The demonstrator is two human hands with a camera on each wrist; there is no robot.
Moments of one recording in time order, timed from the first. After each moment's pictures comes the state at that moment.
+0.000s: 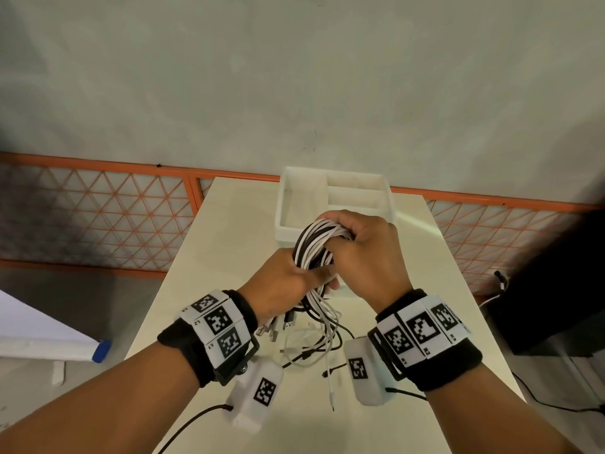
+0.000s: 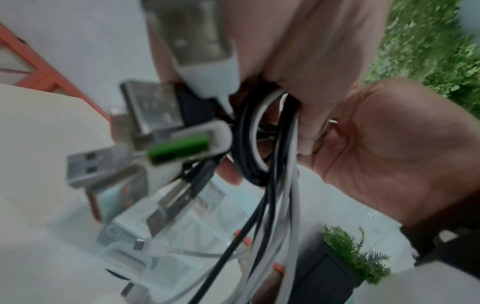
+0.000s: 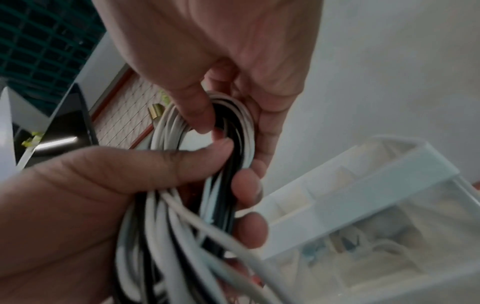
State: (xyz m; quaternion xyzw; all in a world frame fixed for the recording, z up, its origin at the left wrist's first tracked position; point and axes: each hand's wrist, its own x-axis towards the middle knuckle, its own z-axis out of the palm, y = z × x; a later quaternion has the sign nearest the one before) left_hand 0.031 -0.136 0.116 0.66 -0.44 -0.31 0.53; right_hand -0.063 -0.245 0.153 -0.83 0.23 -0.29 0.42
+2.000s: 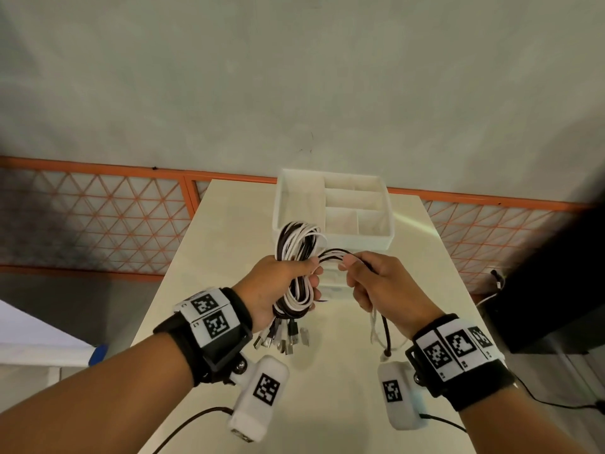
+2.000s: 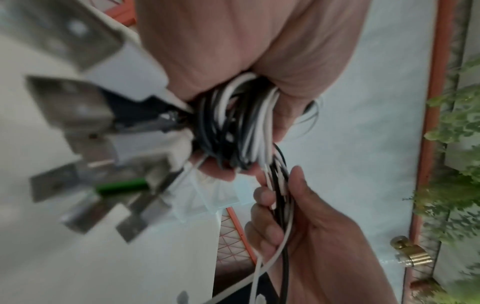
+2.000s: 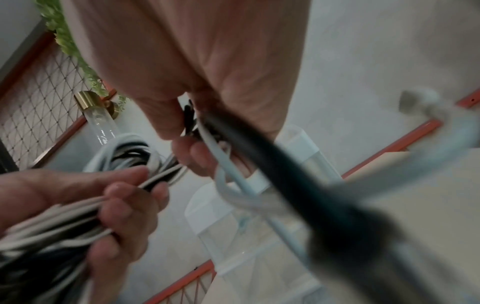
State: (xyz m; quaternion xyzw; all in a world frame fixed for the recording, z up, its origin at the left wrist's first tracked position) left_hand 0.039 -0.141 0.109 0.59 -0.11 -0.50 0.62; right_hand -0.096 -0.273 0.115 -0.75 0.29 -0.15 0.57
